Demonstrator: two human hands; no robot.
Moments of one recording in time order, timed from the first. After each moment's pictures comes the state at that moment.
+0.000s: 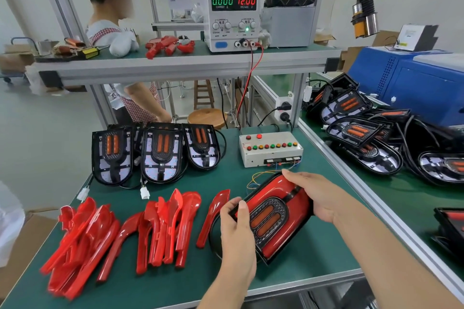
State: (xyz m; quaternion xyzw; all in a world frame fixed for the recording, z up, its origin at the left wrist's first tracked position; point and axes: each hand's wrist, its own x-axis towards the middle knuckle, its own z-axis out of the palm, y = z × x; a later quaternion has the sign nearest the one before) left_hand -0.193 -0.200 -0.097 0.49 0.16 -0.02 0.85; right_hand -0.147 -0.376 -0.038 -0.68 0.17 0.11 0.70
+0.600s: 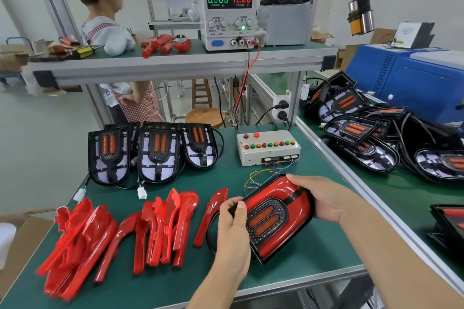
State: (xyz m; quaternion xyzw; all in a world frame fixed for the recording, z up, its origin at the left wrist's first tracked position) left_hand -0.193 -0.193 -0.093 0.50 0.13 -0.06 0.85; right_hand -0.159 -0.390 -0.034 -0.64 0.18 0.17 0.72
